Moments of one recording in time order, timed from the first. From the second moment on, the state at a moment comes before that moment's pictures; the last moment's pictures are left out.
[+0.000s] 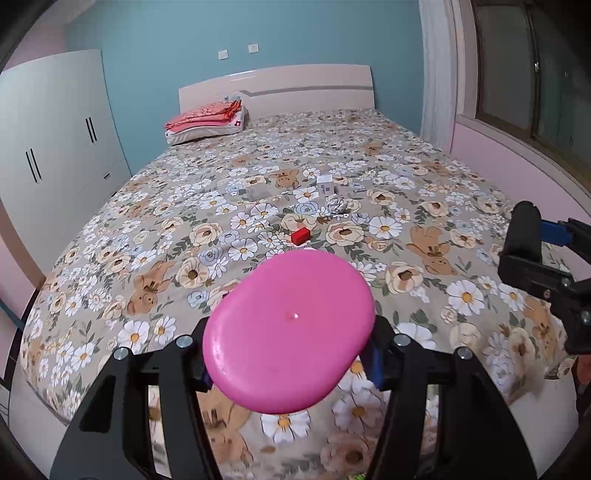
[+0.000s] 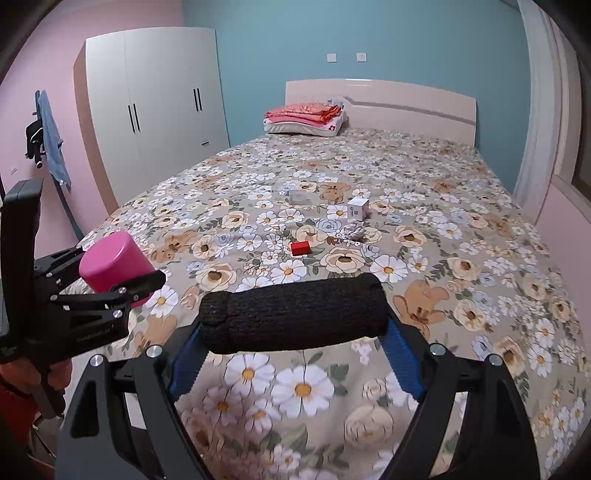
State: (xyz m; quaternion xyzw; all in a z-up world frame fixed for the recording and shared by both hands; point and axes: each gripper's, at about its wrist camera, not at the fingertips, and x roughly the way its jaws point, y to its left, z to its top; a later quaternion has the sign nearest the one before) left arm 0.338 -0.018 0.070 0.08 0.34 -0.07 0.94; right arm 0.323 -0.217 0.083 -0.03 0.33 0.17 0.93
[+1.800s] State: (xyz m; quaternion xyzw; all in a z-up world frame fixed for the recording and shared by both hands) left arm 0.136 -0.005 -0.100 0.07 0.46 -0.14 0.88; right arm 0.111 -0.189 -0.079 -0.04 0.45 0.22 0.86
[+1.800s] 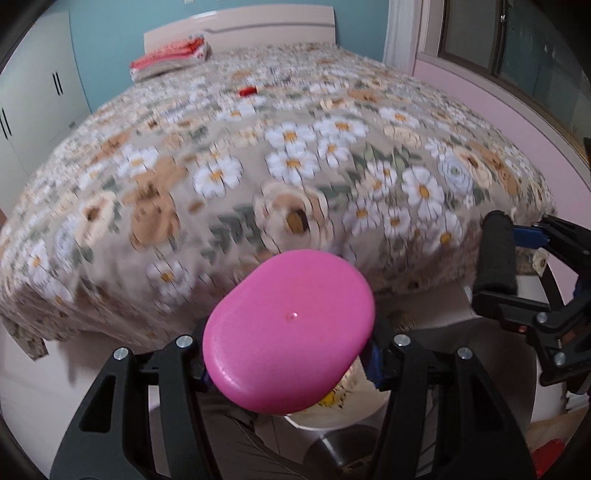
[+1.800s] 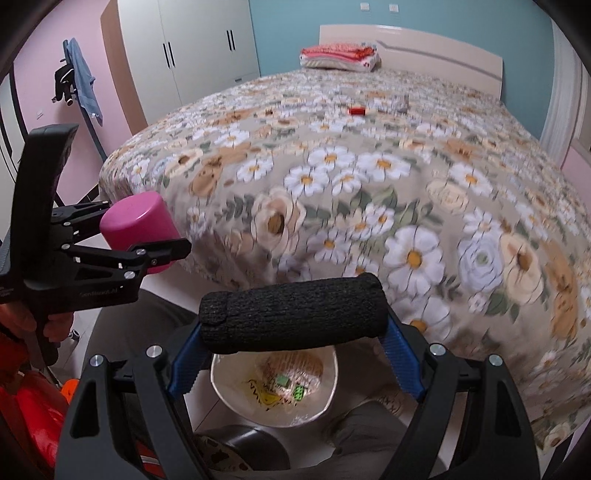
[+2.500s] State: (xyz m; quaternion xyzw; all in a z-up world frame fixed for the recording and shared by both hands) left arm 0.156 -0.031 -0.275 0.09 0.61 -0.16 0.77; right arm 0.121 -0.160 -0.245 -0.06 0.60 0.22 0.77
